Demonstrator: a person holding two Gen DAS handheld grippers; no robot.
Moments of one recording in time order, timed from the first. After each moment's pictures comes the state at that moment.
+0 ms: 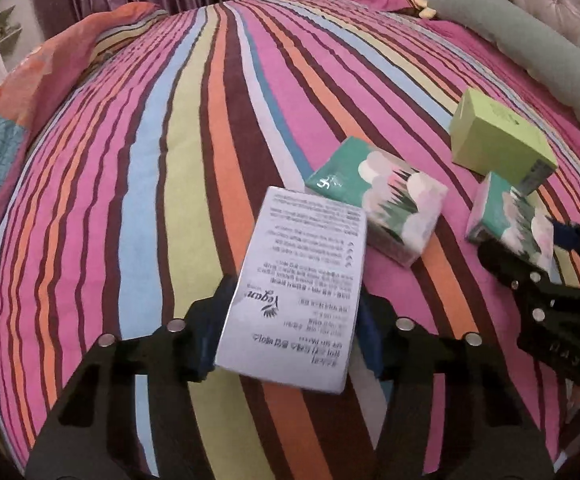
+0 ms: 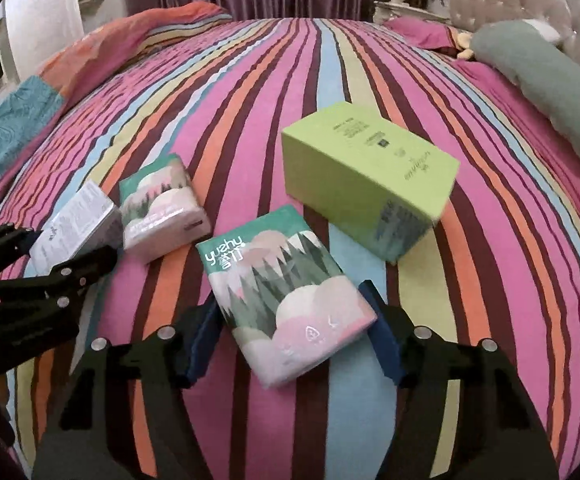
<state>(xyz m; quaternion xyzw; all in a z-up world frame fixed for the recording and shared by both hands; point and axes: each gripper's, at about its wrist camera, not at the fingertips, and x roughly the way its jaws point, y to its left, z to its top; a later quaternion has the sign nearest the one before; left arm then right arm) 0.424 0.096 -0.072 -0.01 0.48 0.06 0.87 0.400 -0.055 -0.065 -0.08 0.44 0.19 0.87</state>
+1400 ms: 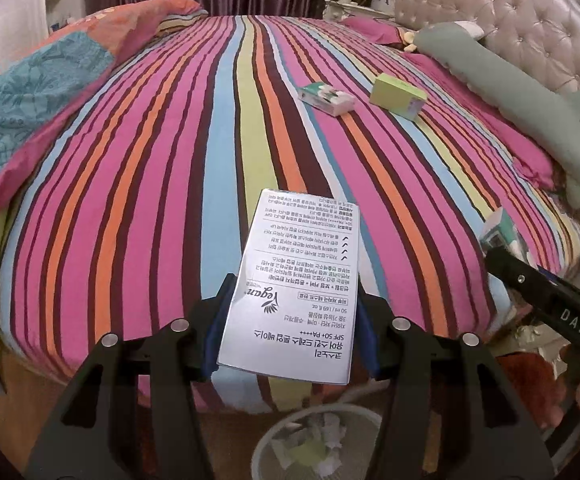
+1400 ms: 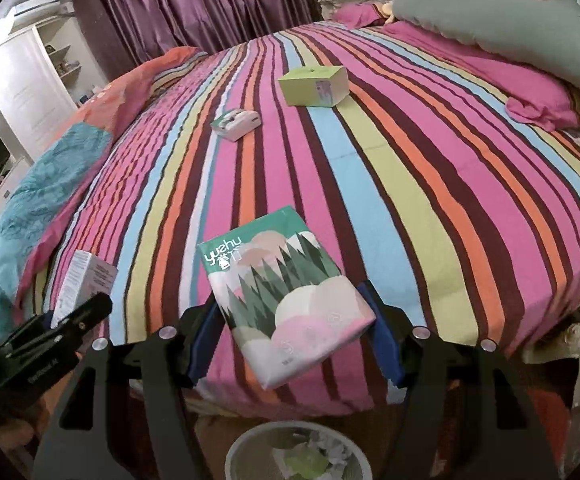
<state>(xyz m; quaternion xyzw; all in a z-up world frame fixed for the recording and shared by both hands) 0.157 0.058 -0.030 -0.09 0.44 0.07 0.89 0.192 -0.135 -0.033 0.07 0.44 0.17 0.88</state>
